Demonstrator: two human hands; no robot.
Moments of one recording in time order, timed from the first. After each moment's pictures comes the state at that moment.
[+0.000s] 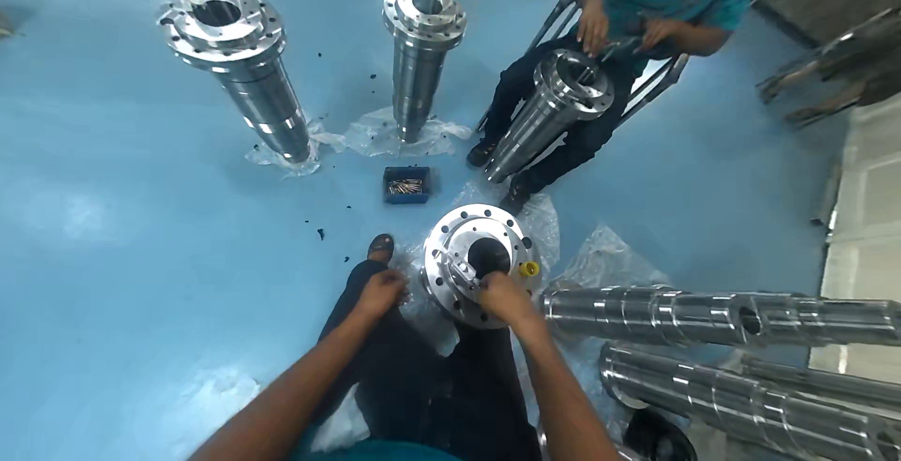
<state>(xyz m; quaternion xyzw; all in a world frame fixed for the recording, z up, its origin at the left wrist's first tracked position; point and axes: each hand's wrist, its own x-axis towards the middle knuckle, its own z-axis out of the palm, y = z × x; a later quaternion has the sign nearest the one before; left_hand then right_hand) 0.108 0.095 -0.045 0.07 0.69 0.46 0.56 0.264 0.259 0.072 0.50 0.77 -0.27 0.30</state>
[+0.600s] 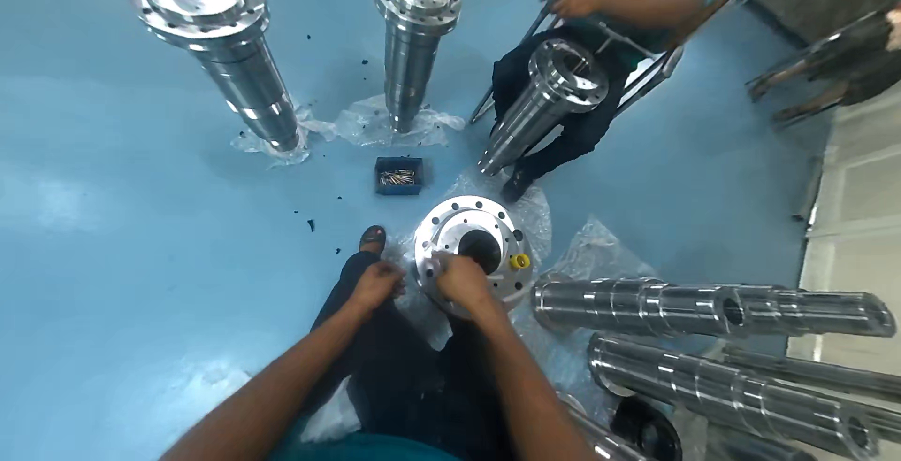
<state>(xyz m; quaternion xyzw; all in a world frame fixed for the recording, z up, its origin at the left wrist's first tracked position) 0.116 0.103 -0.049 0.08 0.68 0.45 0.57 0.236 0.236 0.070 0.43 0.81 -0.32 0.23</state>
